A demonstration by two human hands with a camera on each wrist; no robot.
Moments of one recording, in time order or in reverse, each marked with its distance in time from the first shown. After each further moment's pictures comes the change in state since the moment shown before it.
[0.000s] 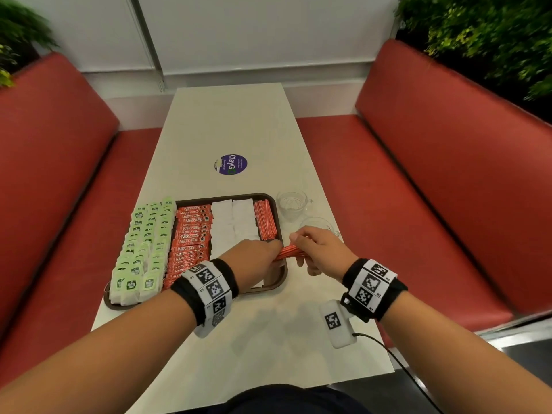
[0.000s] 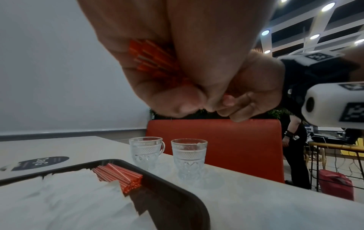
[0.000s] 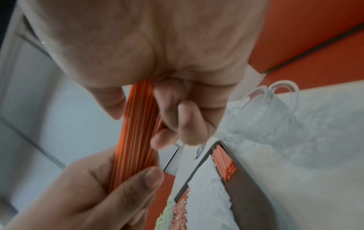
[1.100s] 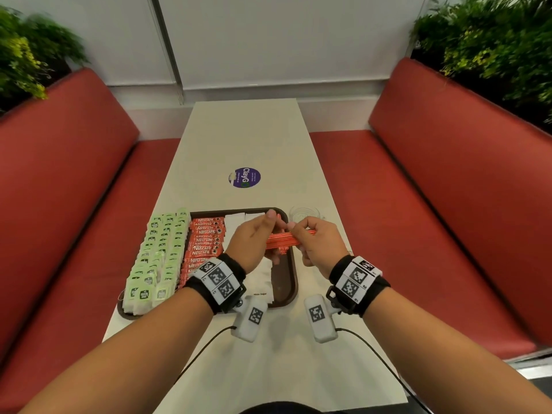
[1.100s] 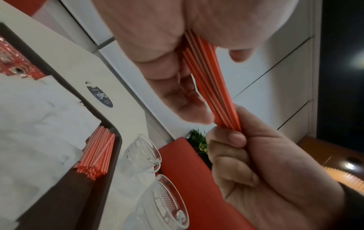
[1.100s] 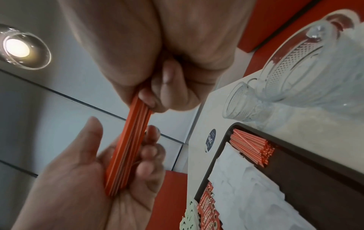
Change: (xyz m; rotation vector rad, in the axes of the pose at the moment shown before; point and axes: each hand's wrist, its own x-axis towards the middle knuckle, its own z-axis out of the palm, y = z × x) left_hand 0.010 -0.016 -0.031 -1.198 0.464 -0.225; right_hand 0.043 -0.031 0.018 0.210 0.227 -0.055
